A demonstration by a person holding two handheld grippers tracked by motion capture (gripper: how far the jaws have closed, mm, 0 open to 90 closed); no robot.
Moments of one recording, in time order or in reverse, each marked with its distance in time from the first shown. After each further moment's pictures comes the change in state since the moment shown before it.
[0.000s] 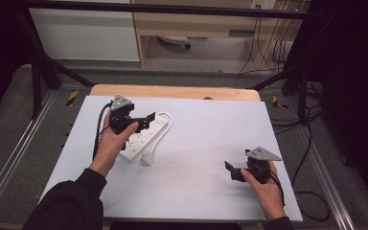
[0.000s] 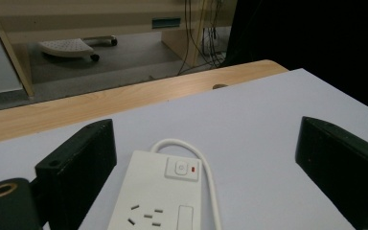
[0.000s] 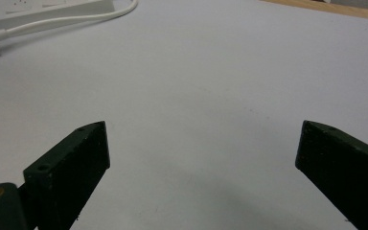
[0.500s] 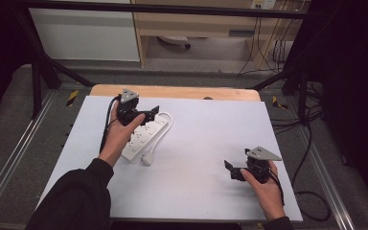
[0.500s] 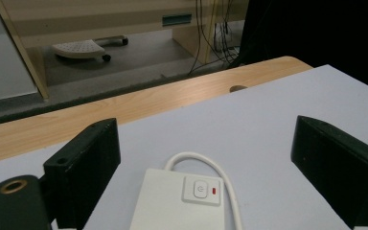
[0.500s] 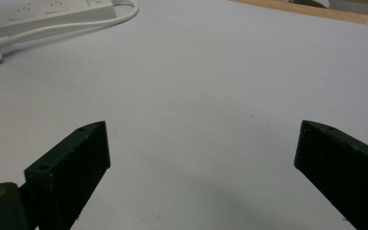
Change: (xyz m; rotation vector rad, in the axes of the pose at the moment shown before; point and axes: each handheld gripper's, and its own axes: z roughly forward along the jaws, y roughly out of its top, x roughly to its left) left arm 0.007 0.006 0.033 0.023 0.046 0.039; right arm 0.000 0.002 -0.001 -0.019 -0.001 0.001
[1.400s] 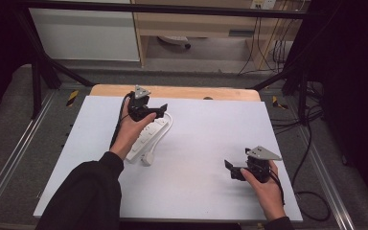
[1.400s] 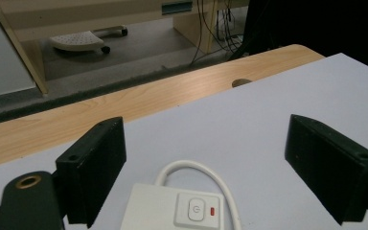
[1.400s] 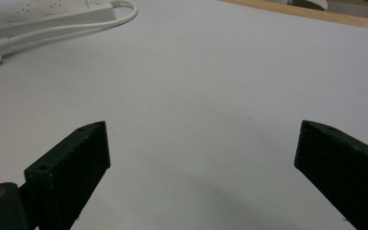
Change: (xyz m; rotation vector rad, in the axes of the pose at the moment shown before) left arm -0.010 0.004 0.036 0.047 0.013 0.025; right arm 0.000 0.002 -0.001 -0.002 -0.005 0.001
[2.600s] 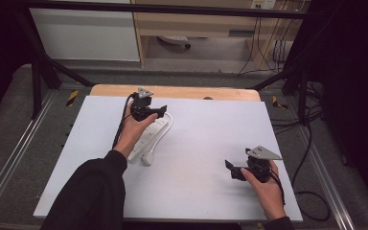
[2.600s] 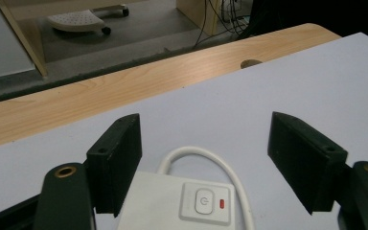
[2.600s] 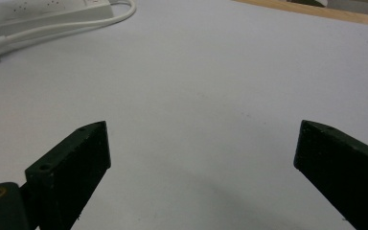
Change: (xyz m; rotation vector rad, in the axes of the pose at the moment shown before) left arm 0.005 -0.007 0.017 0.076 0.020 -0.006; right arm -0.001 0.000 0.000 0.009 -0.003 0.002
